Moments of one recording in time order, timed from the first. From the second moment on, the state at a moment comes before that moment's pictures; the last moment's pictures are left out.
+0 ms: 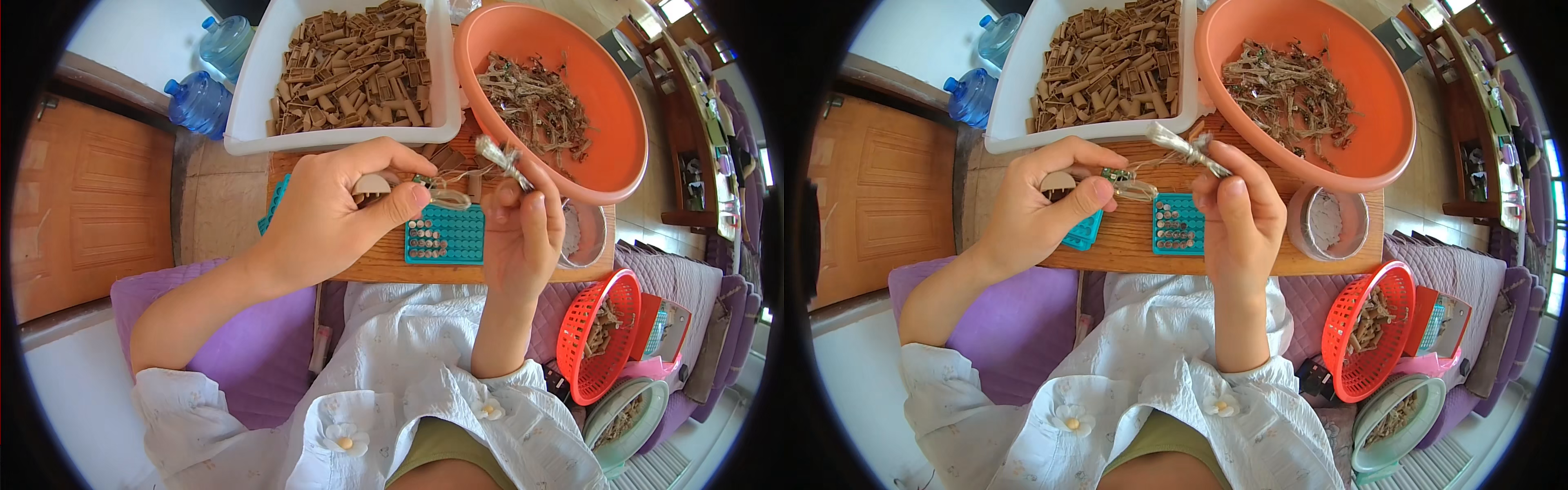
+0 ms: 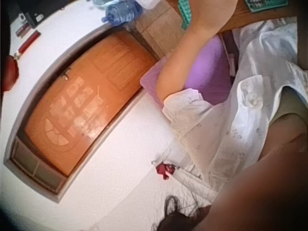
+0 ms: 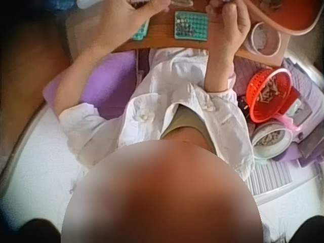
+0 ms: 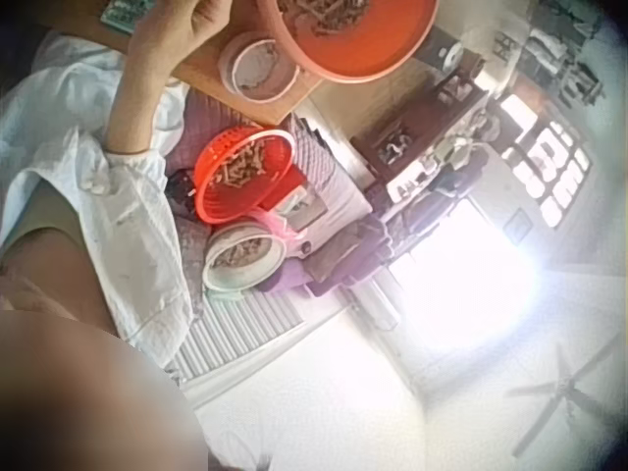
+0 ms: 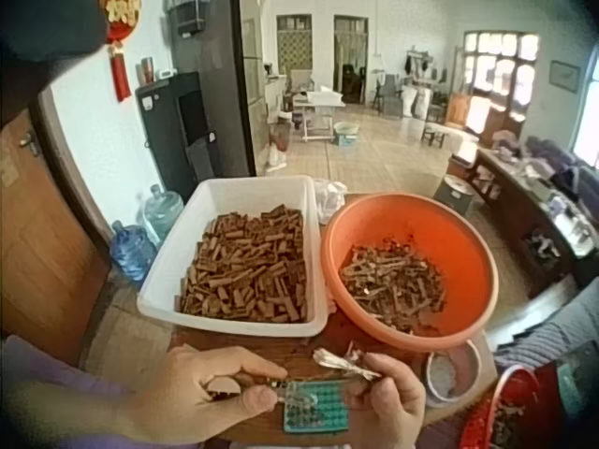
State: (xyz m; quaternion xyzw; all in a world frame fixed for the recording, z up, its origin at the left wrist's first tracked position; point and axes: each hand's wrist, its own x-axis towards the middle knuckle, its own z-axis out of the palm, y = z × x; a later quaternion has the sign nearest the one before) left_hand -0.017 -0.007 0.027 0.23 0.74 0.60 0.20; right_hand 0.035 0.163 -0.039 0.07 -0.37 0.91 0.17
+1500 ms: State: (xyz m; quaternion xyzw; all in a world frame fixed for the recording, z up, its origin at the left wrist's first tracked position) left_hand -0.013 -0.011 0.034 0.26 0.73 0.56 0.29; right_hand 0.063 0.150 -0.028 0.05 -0.25 0.96 -0.09
